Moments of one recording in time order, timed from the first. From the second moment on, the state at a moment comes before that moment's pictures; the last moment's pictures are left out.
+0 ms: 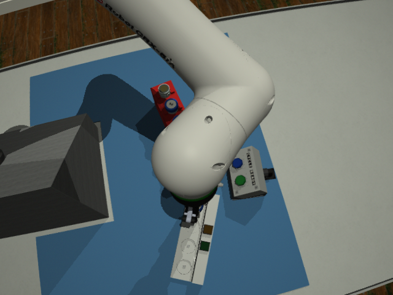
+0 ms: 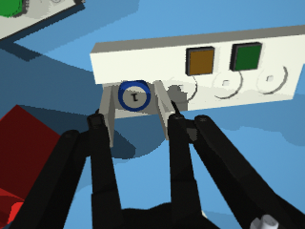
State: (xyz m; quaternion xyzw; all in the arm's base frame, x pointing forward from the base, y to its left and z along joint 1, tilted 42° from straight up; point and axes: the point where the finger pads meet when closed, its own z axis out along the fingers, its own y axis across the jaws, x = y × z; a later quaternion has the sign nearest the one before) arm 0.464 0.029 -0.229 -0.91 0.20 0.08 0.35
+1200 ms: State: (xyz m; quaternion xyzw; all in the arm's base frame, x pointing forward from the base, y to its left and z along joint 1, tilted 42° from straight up) arm 0.464 -0.064 -0.128 -0.91 0.20 0.08 0.35
